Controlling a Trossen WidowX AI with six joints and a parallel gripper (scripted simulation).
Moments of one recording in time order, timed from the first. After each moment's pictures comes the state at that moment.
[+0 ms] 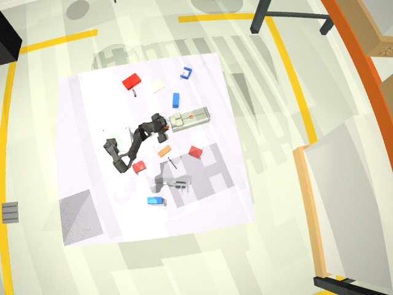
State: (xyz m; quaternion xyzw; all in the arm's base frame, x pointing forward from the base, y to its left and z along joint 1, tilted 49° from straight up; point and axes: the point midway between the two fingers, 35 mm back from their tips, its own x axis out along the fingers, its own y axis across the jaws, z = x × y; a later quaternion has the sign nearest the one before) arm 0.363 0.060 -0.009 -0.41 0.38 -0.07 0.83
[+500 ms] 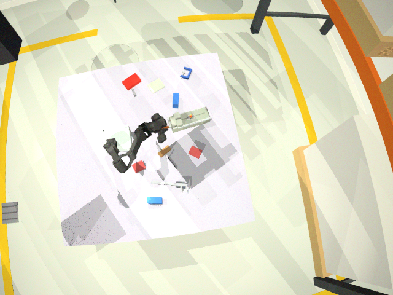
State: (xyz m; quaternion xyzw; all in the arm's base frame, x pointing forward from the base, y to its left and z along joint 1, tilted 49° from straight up) arm 0.363 0.060 -0.009 -0.41 0.38 -0.07 0.83
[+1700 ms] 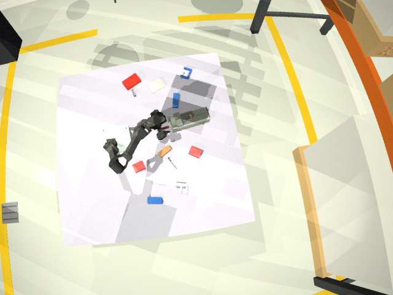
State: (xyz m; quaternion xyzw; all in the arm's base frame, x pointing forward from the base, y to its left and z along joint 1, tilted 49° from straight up) arm 0.363 0.099 0.023 -0.41 0.38 -0.06 0.83
